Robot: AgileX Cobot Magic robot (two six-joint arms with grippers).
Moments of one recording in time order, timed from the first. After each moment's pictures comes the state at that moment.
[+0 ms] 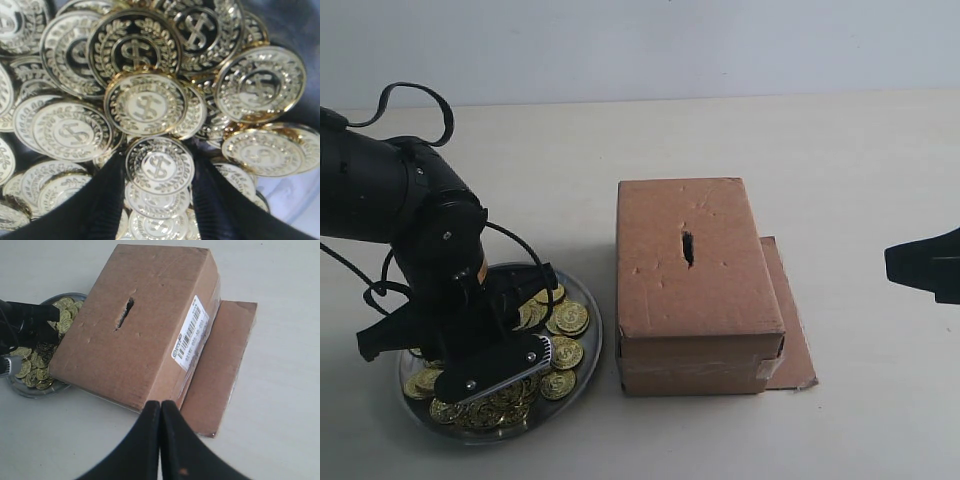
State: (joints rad) left arm -0.69 1.86 -0.91 0.25 0.67 1.83; right arm 0.08 0.82 -0.50 0.74 0.78 -0.60
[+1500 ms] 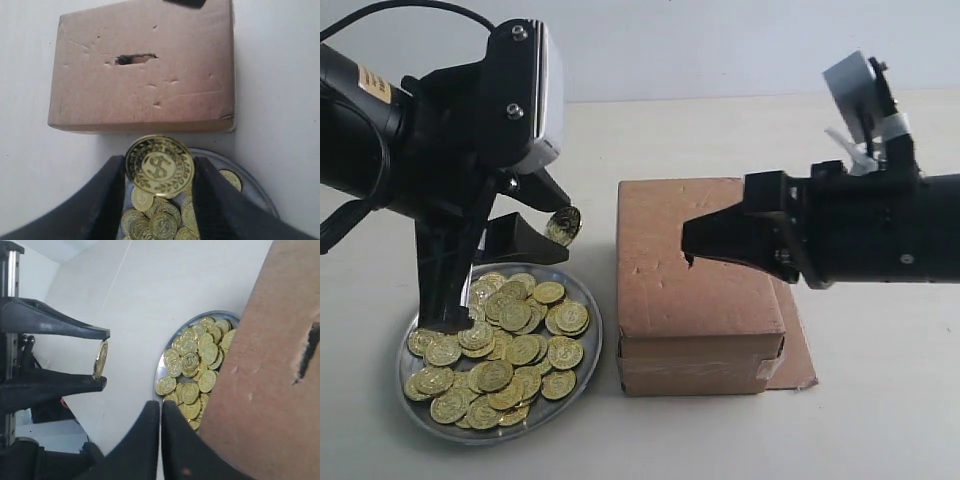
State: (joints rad) left arm -0.69 1.37 -0.97 -0.41 0.69 1.25; right arm 0.39 1.30 -0.52 1.70 0.74 -1.14
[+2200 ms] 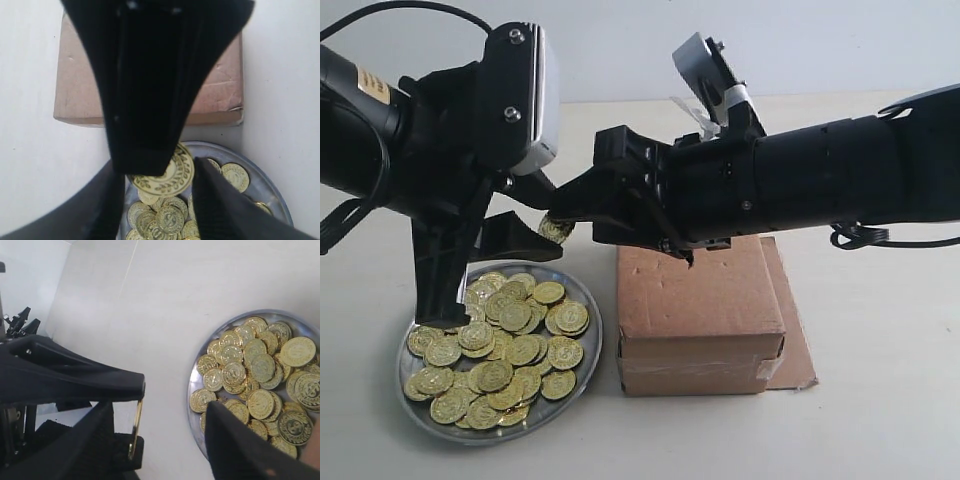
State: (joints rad) left arm -0.69 1.37 -0.97 -0.39 0.68 1.25; right arm 0.59 1.58 -0.78 1.75 0.69 -1.04
